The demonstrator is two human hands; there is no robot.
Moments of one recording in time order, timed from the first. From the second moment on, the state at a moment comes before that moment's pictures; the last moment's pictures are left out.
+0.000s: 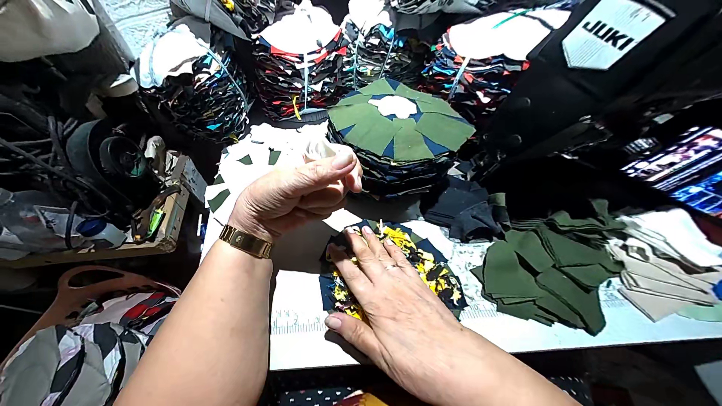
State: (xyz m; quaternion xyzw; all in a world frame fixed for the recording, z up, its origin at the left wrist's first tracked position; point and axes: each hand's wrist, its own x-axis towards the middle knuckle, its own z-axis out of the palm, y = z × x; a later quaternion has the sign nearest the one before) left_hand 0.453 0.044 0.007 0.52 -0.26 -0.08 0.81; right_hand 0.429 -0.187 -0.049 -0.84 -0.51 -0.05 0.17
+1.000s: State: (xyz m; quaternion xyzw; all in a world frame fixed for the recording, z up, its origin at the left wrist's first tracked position) left_hand 0.456 0.033 0.009 0.50 -0.29 -0.14 0.80; right_hand 0.479 -0.288 -0.034 -0.87 -0.39 -0.08 0.30
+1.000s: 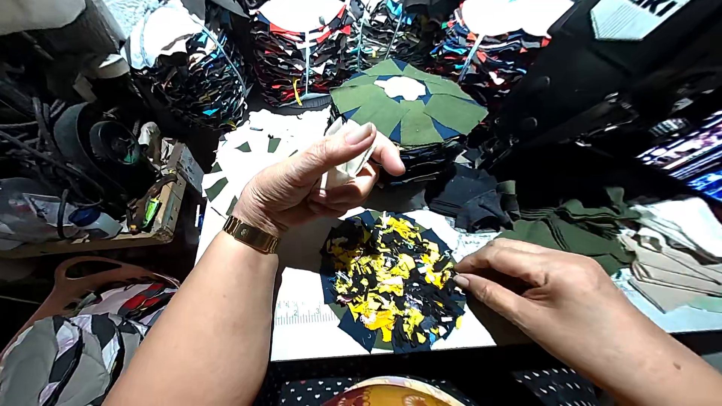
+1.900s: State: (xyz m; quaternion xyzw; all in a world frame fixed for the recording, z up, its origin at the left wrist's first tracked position) left_hand 0.454 -0.031 0.008 0.37 0.00 -0.29 0.88; right_hand 0.473 -0.266 -0.016 -0.81 -0.36 -0.21 0.42
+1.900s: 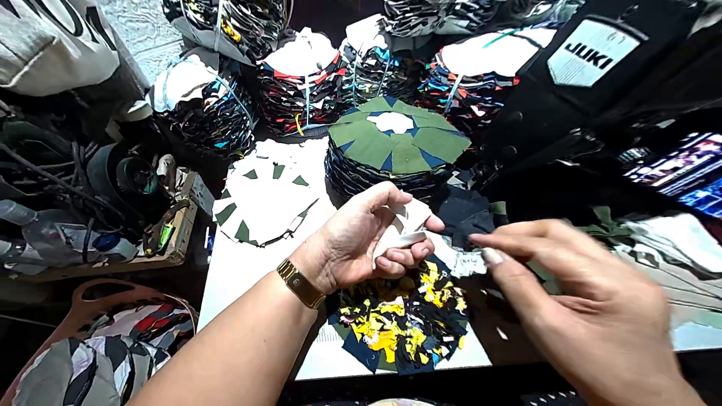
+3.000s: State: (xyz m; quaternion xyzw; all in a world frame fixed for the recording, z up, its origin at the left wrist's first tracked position) left_hand 0.433 -0.063 0.016 0.59 0.01 -0.12 0.80; right_hand 0.467 -0.266 -0.008 -0.73 -0.30 -0.05 0.61
